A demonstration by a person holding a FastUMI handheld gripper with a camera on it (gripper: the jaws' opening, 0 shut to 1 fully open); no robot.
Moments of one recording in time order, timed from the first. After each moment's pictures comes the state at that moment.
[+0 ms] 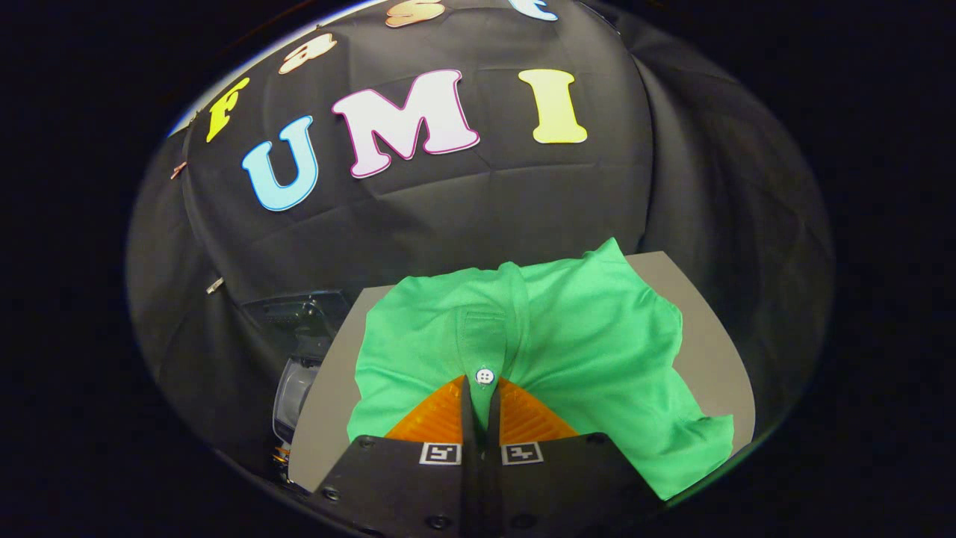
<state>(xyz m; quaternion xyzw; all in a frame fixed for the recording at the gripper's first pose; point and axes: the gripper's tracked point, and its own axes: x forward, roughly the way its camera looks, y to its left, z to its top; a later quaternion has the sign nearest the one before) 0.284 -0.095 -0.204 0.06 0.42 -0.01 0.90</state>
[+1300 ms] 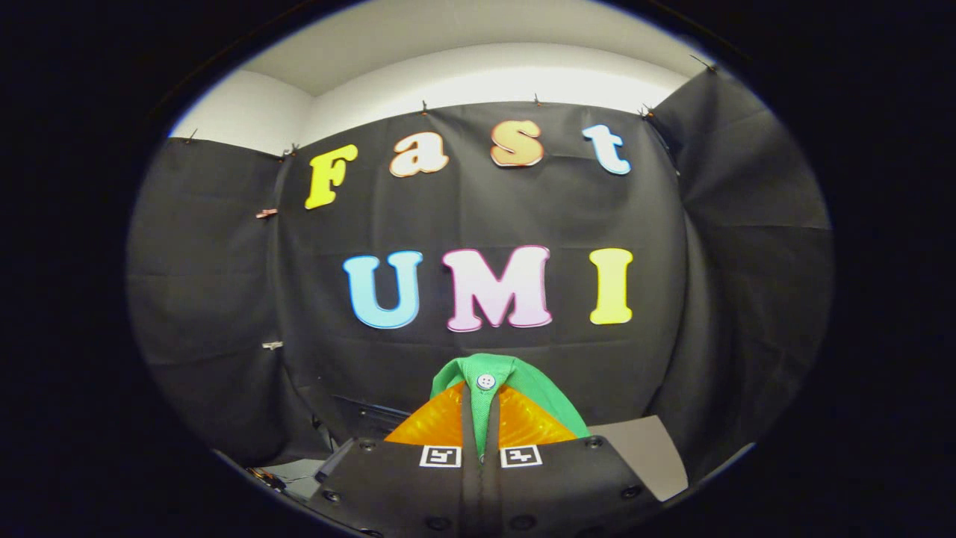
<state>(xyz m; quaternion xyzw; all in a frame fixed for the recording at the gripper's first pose) 0.278 0.061 0.070 0.01 0.16 0.11 0.98</state>
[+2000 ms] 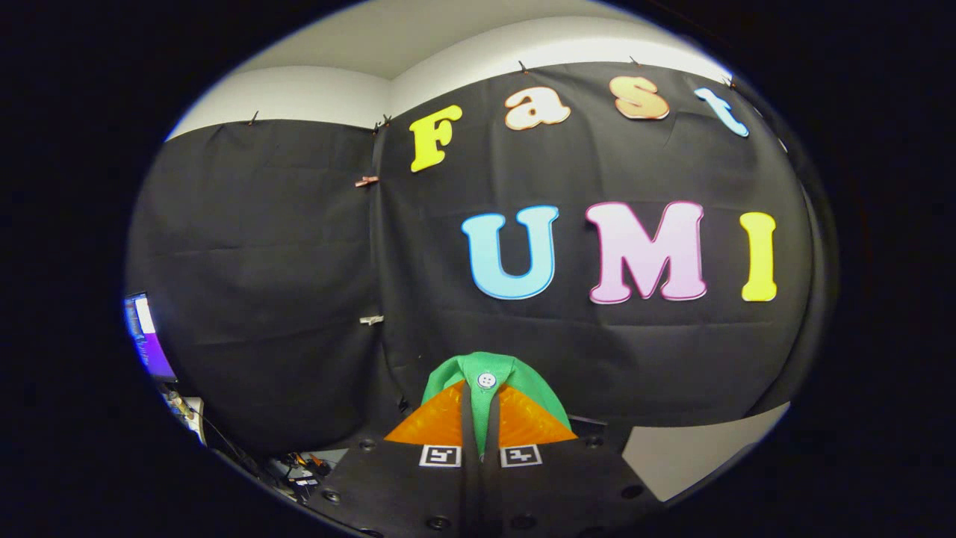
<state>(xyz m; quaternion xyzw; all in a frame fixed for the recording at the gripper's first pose) 0.299 0.251 -0.061 0.05 0.22 0.31 0.93</state>
